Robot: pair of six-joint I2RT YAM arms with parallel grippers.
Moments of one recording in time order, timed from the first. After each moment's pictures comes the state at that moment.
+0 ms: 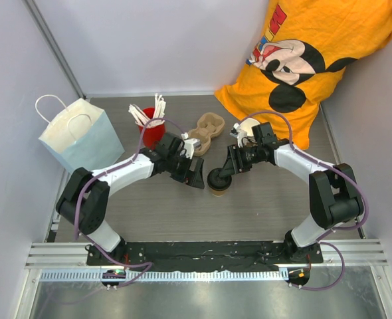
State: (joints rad) left arm -0.62 1.60 1.01 -0.35 0.49 -0.23; right arm 0.31 1.59 0.97 -0.39 -0.79 0.08
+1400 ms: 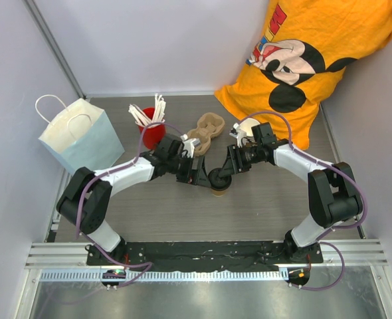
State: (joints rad) left arm -0.61 1.61 0.94 -0.16 0.61 -0.45; right arm 0.31 1.60 0.97 -0.37 -0.81 0.08
